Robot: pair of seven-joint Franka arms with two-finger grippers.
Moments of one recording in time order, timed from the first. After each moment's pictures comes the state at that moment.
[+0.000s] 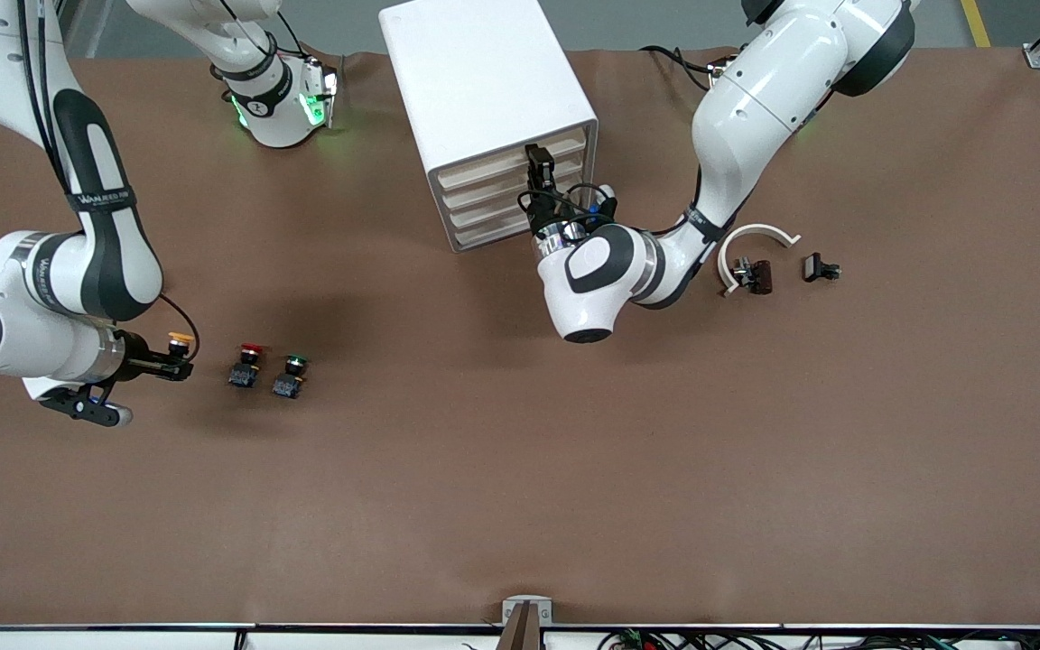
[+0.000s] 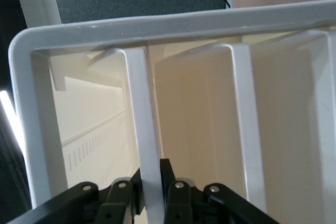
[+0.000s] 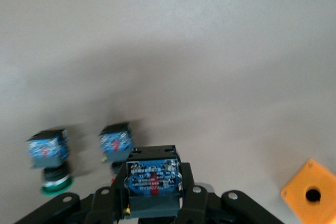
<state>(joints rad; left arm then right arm) -0.41 0.84 -0.35 -1.48 -0.85 1.28 -2.29 0.01 0.41 -0.10 -1.80 0.04 2.03 0.22</state>
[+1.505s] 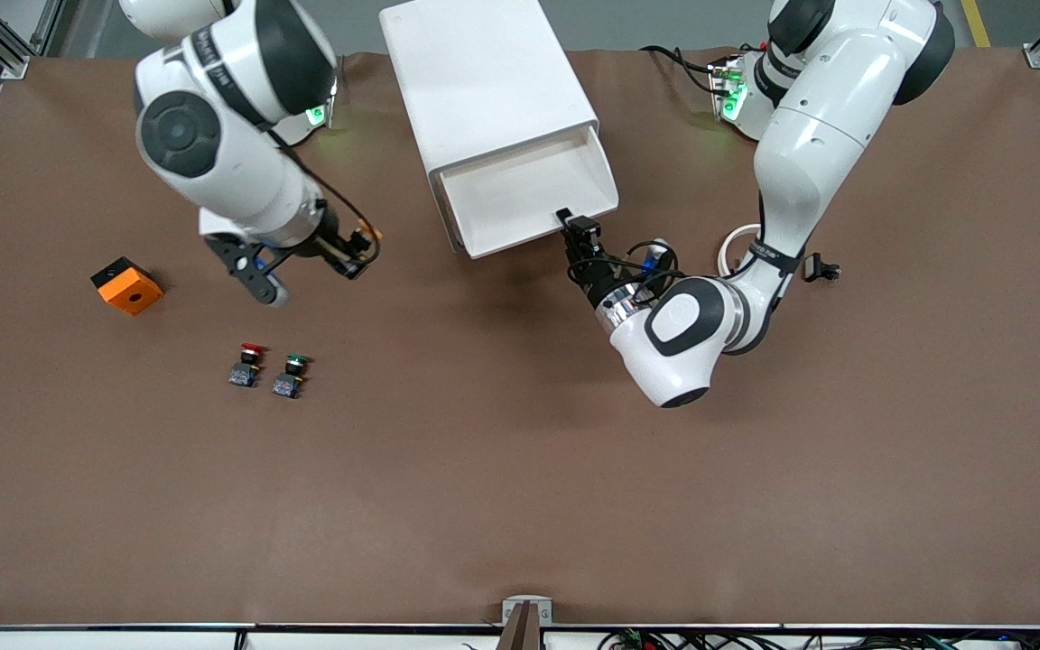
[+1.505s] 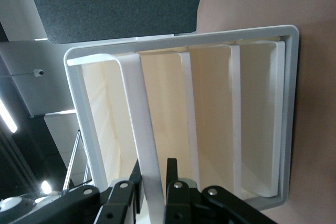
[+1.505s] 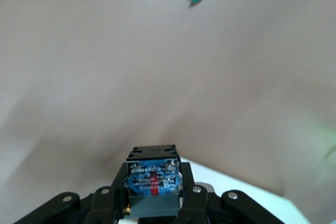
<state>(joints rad) -0.28 0.86 -0.25 -1.36 -0.86 1.28 -2.29 0.57 0.13 -0.08 -1.74 0.16 1.77 1.27</state>
